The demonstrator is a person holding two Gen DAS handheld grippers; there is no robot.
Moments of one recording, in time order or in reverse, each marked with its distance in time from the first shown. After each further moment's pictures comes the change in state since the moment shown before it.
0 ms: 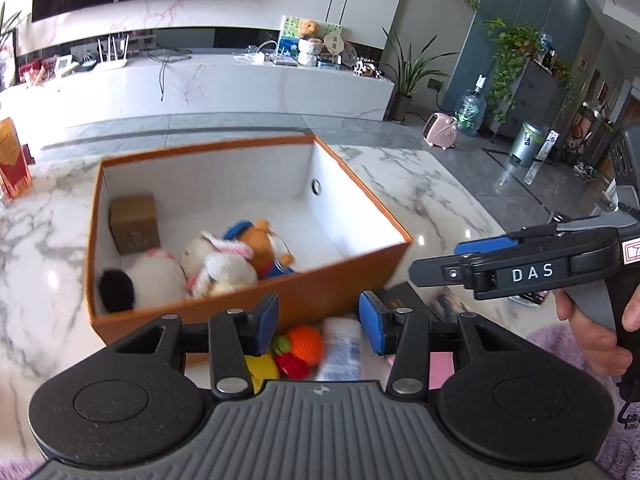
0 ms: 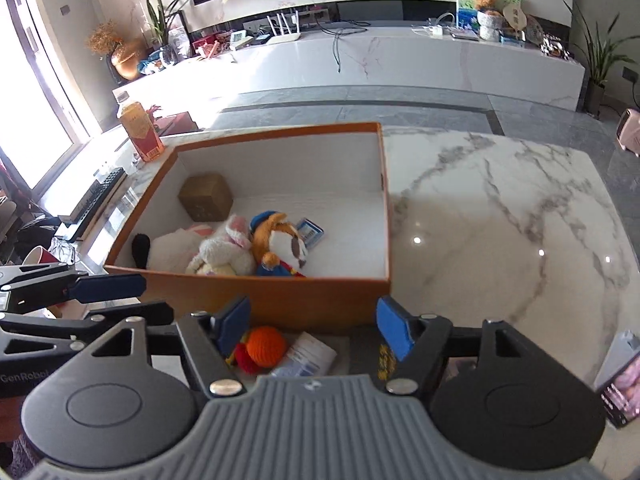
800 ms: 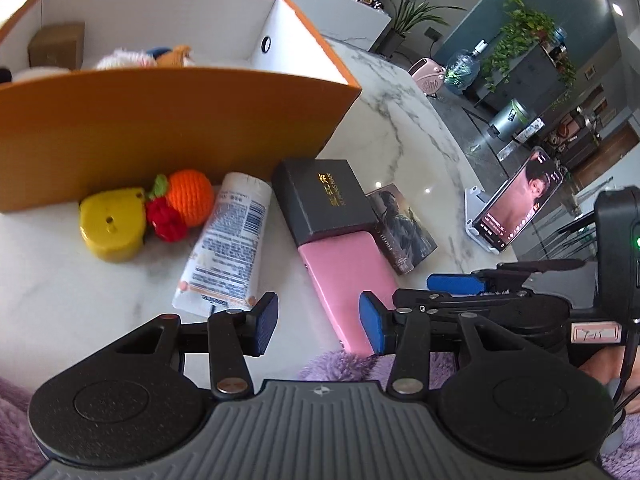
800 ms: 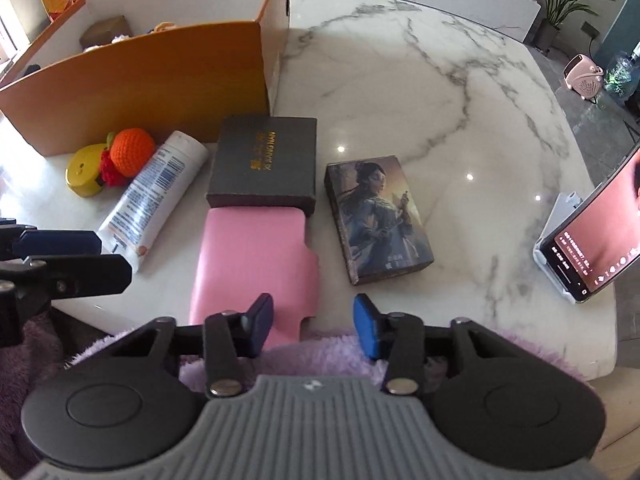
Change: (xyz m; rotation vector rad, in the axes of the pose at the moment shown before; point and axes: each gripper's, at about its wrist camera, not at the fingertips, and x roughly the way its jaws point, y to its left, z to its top) left arm 0.075 -0.038 -0.069 -0.224 0.223 -0.150; right arm 0.038 -0.044 -0.104 -0.051 0.278 -0.243
